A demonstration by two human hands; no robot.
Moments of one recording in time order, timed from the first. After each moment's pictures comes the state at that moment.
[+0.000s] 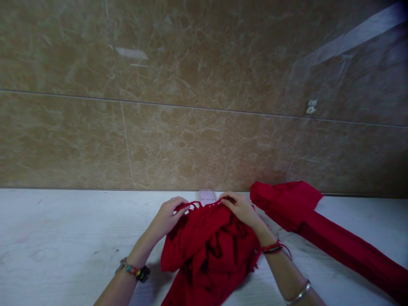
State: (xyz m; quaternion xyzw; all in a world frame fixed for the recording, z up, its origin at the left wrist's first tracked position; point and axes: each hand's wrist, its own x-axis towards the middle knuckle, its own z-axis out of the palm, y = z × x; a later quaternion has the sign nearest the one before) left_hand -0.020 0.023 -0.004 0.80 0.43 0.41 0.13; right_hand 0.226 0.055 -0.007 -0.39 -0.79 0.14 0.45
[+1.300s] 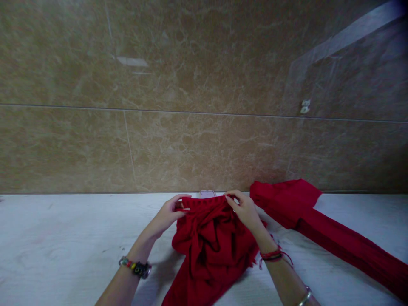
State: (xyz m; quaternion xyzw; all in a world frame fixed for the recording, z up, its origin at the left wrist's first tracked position) left_hand -0.016 0.012 0.005 0.66 0.38 0.46 0.46; right_hand 0.226 0.033 -0.003 -0.39 -0.72 0.12 0.56
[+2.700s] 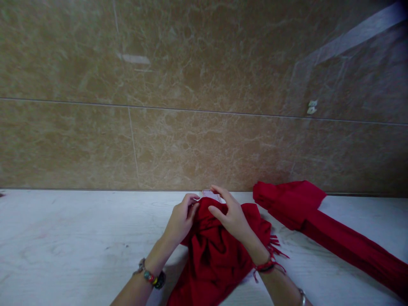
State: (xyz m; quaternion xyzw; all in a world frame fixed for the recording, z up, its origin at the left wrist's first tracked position) left_hand 0.011 -0.002 0.000 0.74 0.42 0.50 0.16; right_hand 0.173 0.005 0.006 -0.32 -0.75 0.14 0.56
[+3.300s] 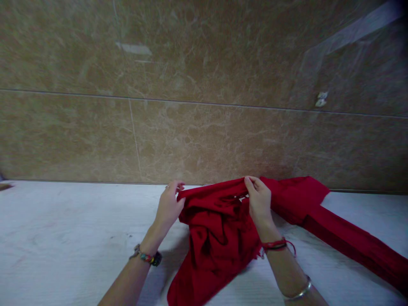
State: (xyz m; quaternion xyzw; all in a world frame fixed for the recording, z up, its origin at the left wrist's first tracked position) left_hand -0.019 0.013 0.001 0.69 0.53 0.49 0.02; right_hand 0.221 0.044 0.001 -0.40 -0.50 0.20 0.74
